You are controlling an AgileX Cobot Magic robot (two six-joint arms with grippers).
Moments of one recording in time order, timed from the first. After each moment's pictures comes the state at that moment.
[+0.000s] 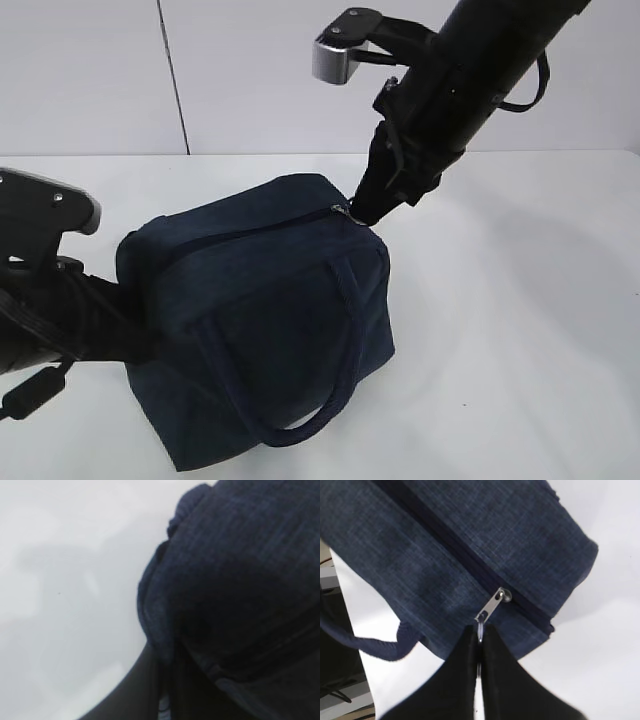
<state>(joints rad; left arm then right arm) -0.72 1.39 -0.47 -1.33 -0.33 1.07 0.40 1.81 -1.59 0.41 1.20 -0.96</state>
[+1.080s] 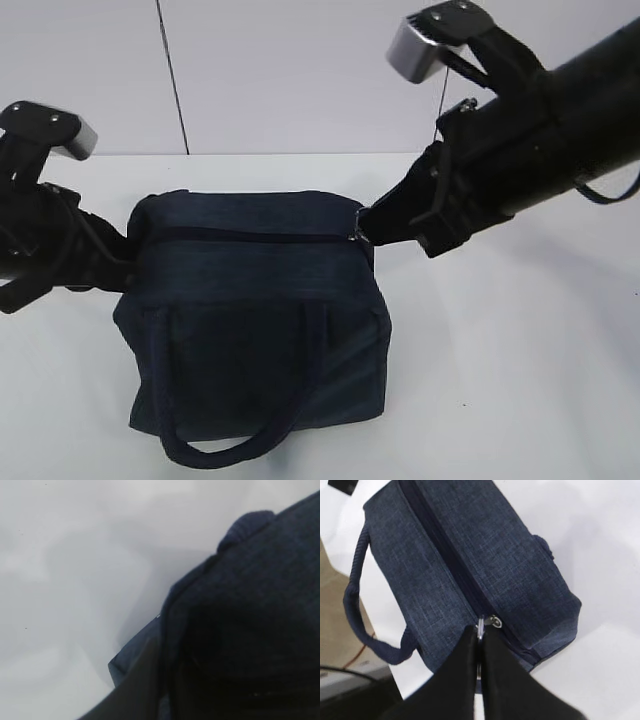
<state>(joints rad) -0.32 1.43 -0.70 -1.03 0.28 1.07 0.40 1.44 -1.08 0.74 0.79 -0.98</state>
